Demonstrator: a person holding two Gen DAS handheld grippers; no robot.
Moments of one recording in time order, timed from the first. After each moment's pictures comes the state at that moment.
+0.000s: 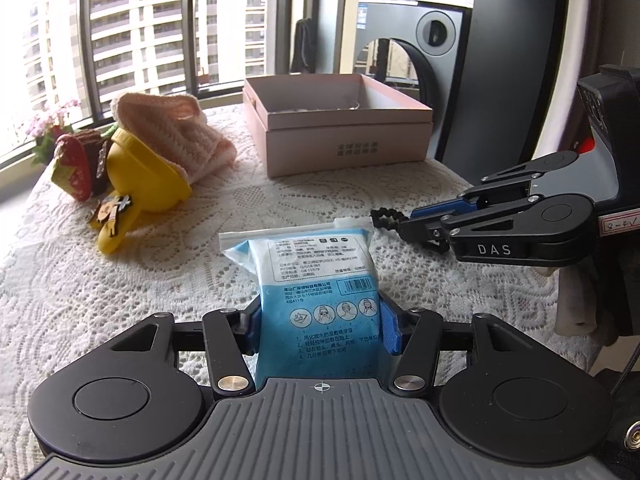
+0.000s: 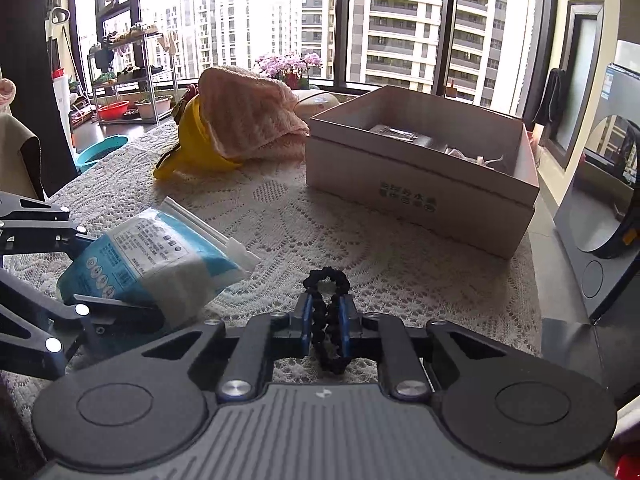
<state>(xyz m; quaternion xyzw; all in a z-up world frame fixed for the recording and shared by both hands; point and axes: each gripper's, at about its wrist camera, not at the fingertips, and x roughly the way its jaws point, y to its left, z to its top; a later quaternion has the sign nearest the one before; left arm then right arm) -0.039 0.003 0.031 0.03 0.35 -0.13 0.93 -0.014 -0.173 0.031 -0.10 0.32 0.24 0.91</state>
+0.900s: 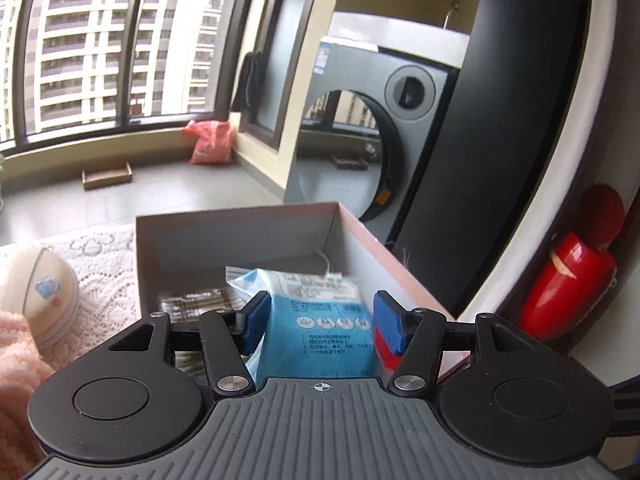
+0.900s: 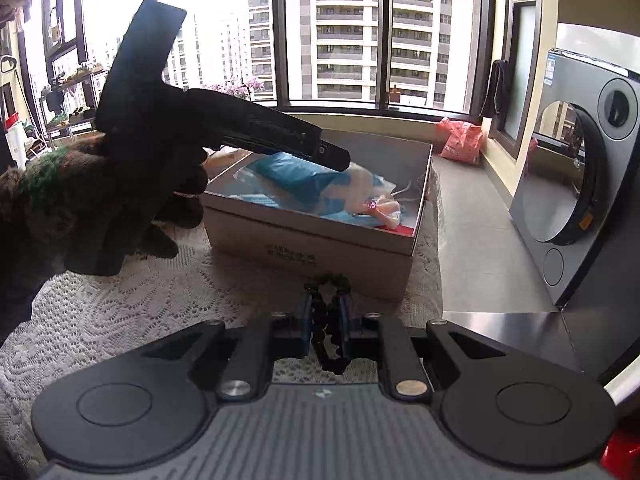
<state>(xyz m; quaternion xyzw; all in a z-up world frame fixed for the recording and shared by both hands) 0.210 -0.044 0.067 -0.02 0.32 -0.24 0.92 0.031 -0.234 0.078 -0.05 0.31 0.18 0.93</state>
